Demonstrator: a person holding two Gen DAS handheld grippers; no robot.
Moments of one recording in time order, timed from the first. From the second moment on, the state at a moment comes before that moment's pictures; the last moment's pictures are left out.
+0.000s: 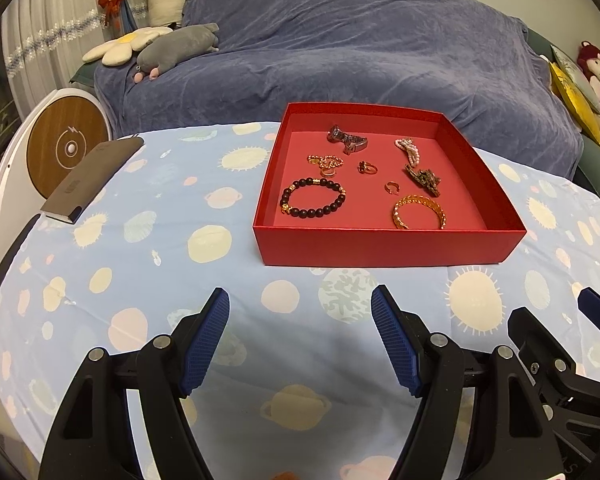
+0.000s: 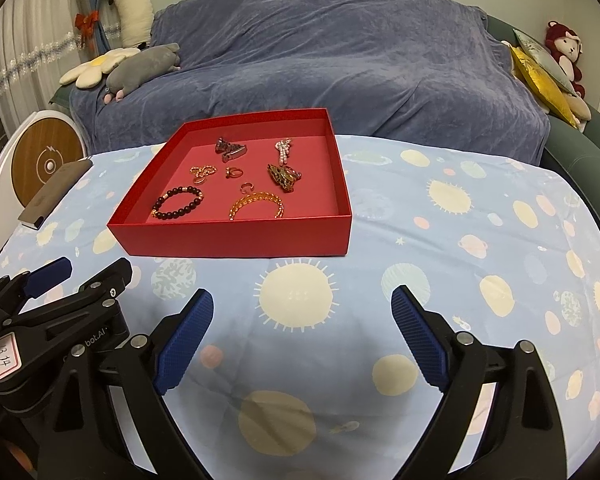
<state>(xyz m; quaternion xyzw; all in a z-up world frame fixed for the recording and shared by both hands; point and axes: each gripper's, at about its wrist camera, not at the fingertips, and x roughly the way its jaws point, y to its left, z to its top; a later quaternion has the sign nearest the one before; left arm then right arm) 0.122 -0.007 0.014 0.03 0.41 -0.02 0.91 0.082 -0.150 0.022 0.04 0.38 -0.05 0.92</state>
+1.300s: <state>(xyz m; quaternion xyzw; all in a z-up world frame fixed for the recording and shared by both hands) 0.119 -0.003 0.023 0.03 0.40 -0.02 0.92 0.081 -0.152 0.023 0.04 0.38 -0.05 0.92</state>
